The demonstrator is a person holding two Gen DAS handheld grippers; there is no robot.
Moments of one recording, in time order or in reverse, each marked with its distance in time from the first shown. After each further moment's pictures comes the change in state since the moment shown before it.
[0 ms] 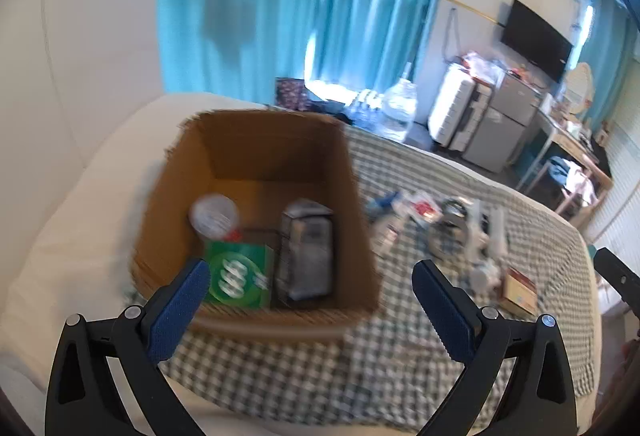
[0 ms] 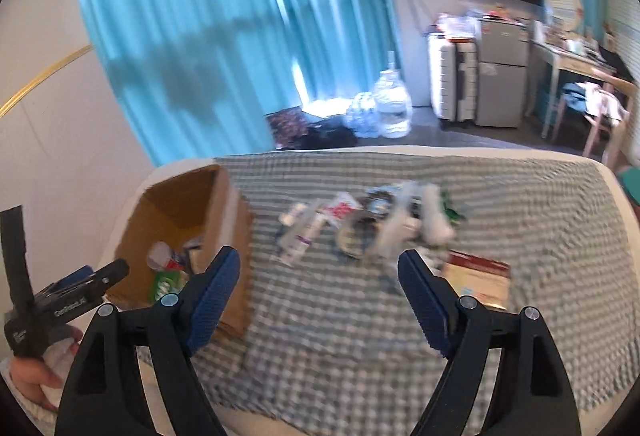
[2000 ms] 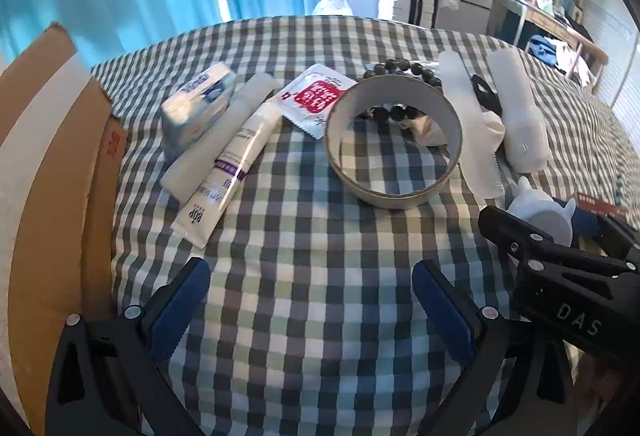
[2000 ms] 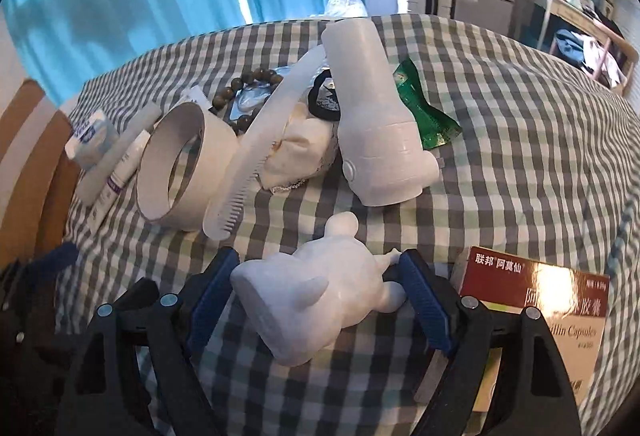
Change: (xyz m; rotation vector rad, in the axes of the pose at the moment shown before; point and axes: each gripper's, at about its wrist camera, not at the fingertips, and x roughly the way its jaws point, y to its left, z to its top) left arm 0.242 -0.177 -0.069 0.331 0.177 -0.014; right arm 0.253 -0.128 -0.055 -0.006 0.237 -0.125
